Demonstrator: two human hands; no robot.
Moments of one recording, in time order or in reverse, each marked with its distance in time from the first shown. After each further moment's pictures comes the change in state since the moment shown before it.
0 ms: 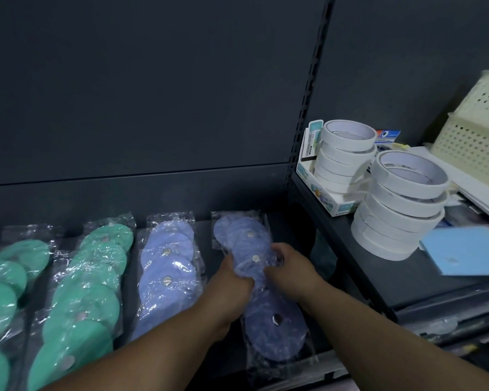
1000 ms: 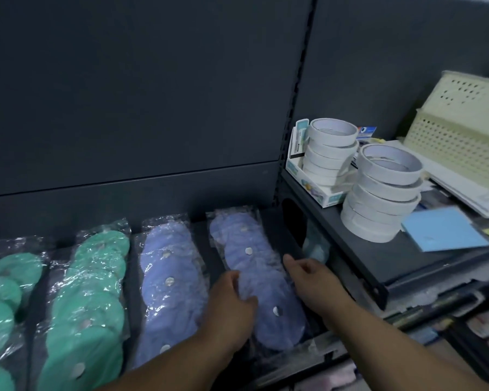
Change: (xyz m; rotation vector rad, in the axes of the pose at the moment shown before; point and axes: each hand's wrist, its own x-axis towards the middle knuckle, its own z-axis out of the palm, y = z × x) left_hand -0.024 -0.034 -0.004 0.053 0.047 0.144; right_hand -0.042 0.023 0.000 0.068 0.293 0.125
